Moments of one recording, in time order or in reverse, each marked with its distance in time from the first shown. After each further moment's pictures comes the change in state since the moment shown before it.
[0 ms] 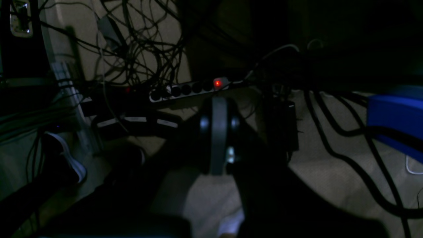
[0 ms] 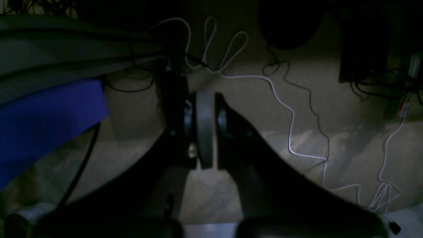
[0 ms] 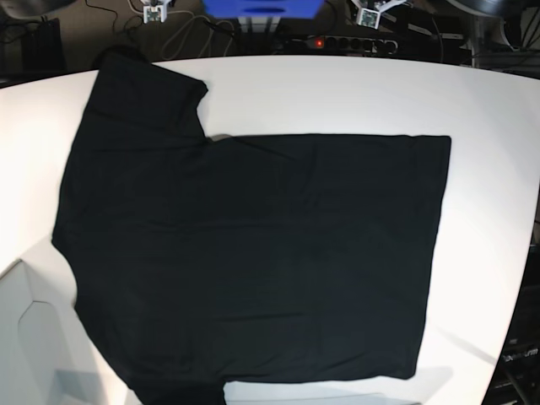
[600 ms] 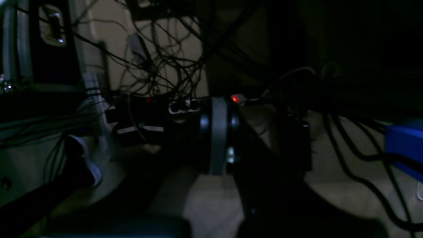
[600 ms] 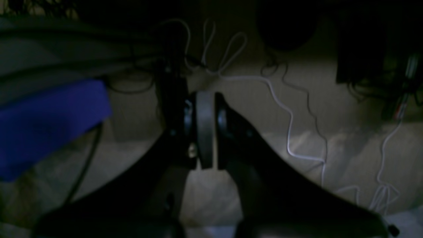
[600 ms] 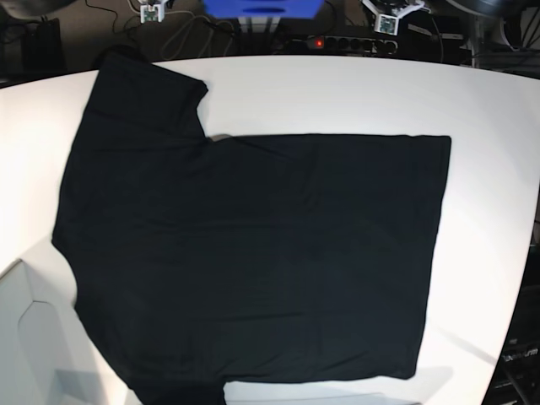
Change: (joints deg) left arm 3.0 0.2 -6.3 6.5 0.0 0.0 -0.2; right arm -2.8 0.0 0.1 5.6 0.0 0.0 -0.2
